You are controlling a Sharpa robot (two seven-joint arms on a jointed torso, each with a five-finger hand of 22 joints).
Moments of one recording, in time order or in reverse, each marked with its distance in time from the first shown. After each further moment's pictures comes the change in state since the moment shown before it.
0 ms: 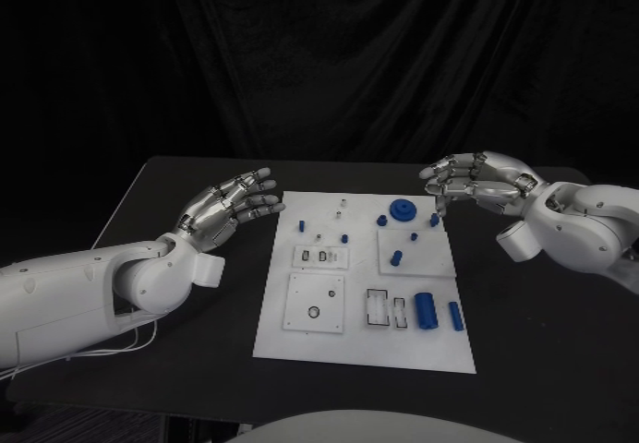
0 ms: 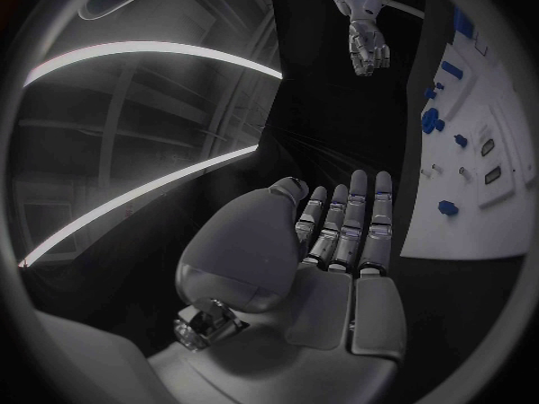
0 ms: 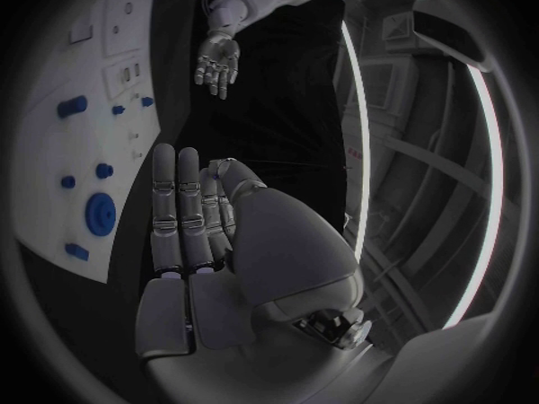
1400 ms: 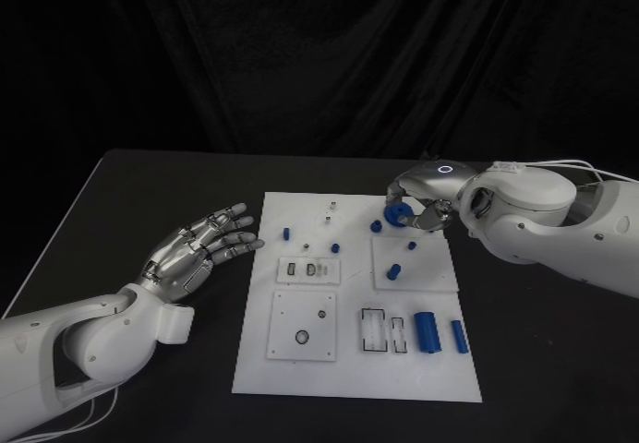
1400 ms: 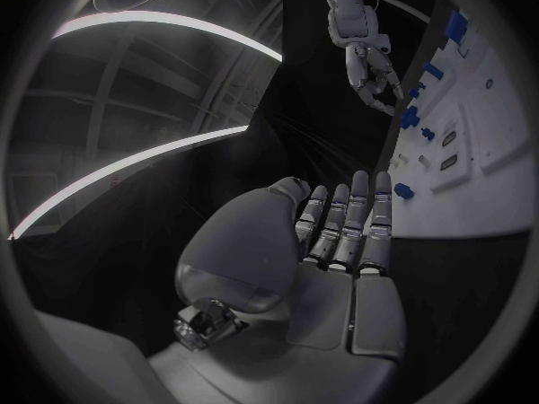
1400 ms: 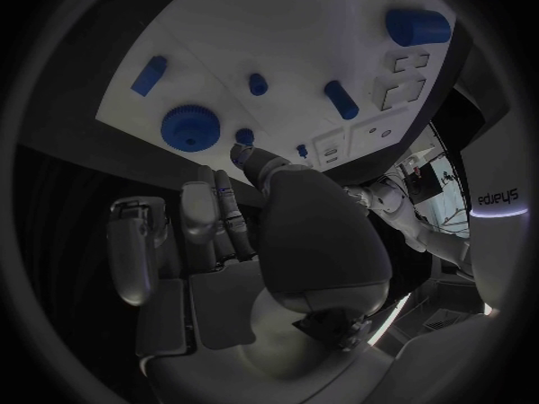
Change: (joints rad) left arm 0.002 -0.077 0.009 0.144 -0.001 -0.004 0.002; left_hand 0.000 -0.008 0.032 -0.015 0.000 0.014 0.007 0.006 0.000 0.007 0.015 0.011 0.003 -0.025 0.024 0.027 0.022 0.000 -0.007 0.007 0.024 0.019; right arm 0.117 0.061 0.000 0.148 -1.421 -0.162 -0.476; right_hand -0.203 -0.254 0.410 0.140 -0.431 0.173 0.019 -0.394 -0.069 0.086 0.001 -0.447 -0.136 0.429 -0.022 0.411 0.488 -0.110 0.669 0.013 0.495 0.696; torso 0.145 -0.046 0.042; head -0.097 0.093
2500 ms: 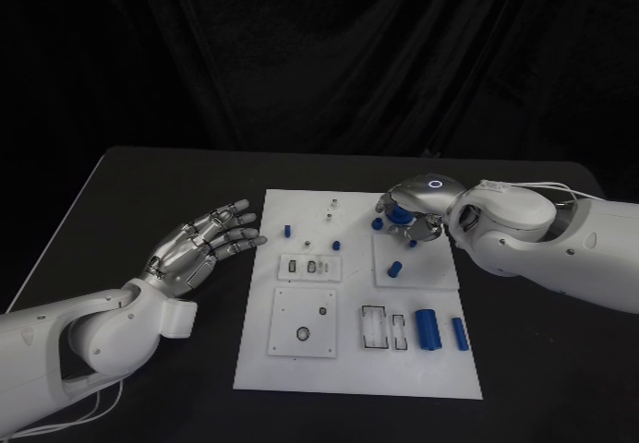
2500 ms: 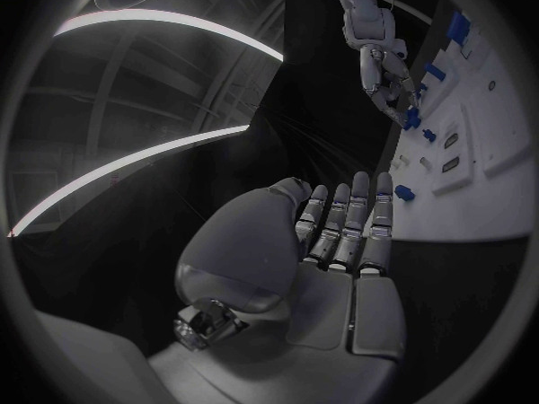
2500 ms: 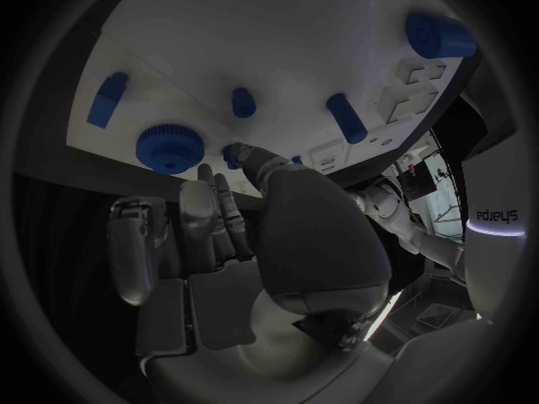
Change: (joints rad) left arm 0.000 0.010 0.000 -0.010 0.009 0.010 0.001; left_hand 0.000 0.000 0.028 -0.008 0.000 0.014 0.014 0.008 0.003 0.003 0.011 0.008 0.002 -0.015 0.007 0.004 0.003 -0.016 -0.012 0.005 0.012 0.007; right arm -0.077 0.052 0.000 -0.068 -0.019 -0.093 0.044; right_hand 0.016 0.024 -0.025 0.014 0.021 -0.007 0.007 -0.105 -0.014 0.062 0.005 -0.085 -0.022 -0.003 0.008 -0.023 -0.045 0.000 0.004 0.004 0.000 0.000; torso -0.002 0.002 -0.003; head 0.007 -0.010
